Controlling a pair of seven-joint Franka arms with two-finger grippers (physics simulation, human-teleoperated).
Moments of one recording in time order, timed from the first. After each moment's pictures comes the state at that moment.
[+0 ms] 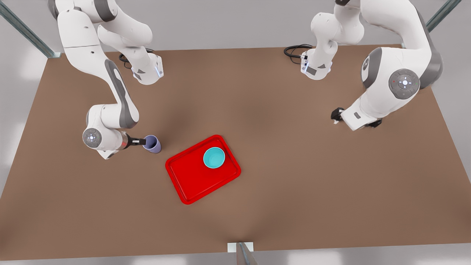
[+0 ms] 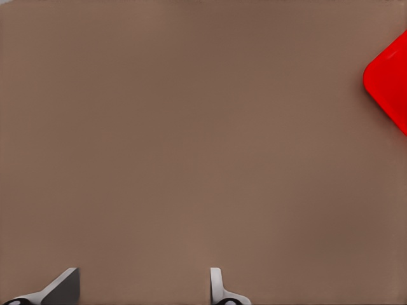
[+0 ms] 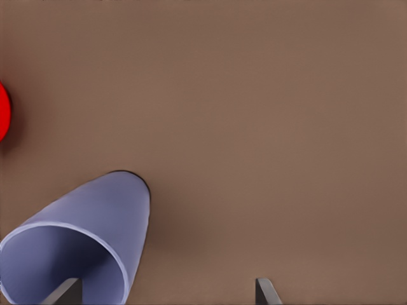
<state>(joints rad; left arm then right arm) -0.45 0.17 0.28 -1.44 -0.01 1.47 0.09 -0.05 0.26 0.09 -2.12 0.04 2.09 0.07</state>
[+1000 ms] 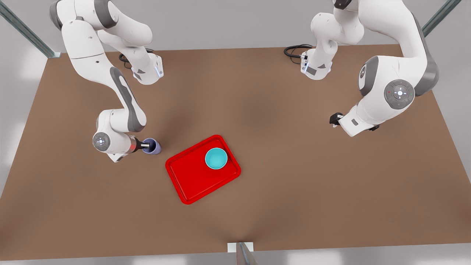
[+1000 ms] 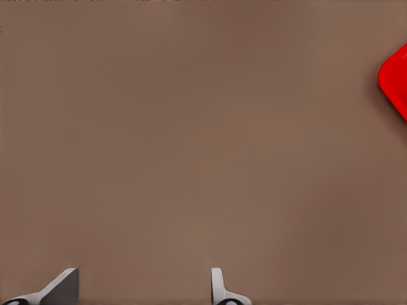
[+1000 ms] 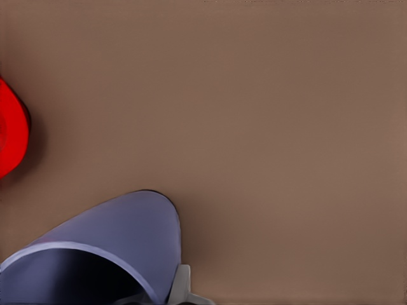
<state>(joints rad) -0.46 0.22 0.29 -1.44 -0.01 1.47 0.07 -0.06 0.33 0.14 -2.12 0.09 2.18 0.09</state>
